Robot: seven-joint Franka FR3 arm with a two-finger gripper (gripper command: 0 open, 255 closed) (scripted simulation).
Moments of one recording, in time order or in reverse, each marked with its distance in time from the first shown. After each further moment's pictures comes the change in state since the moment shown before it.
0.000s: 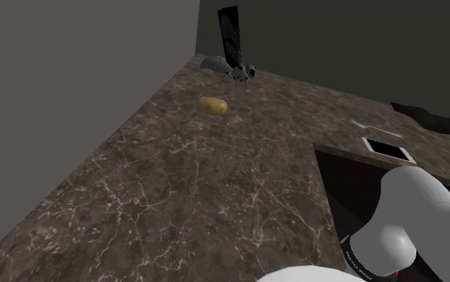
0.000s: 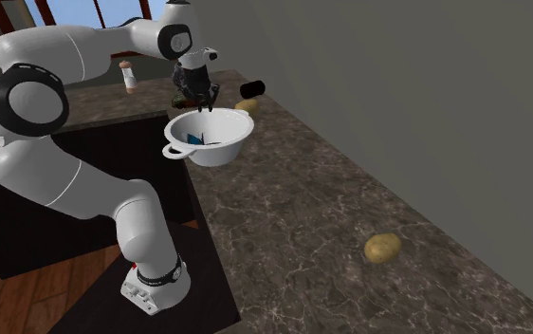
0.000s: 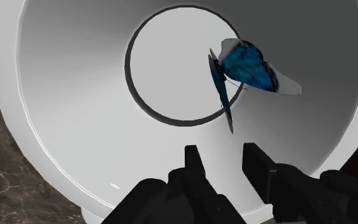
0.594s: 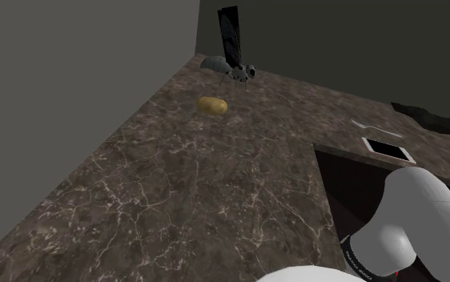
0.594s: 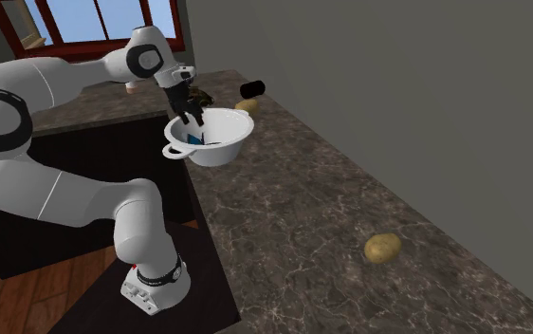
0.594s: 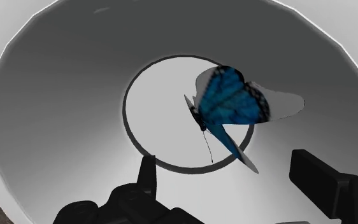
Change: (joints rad) arm -0.125 -0.268 0.258 -0.123 0.020 -0.011 0.614
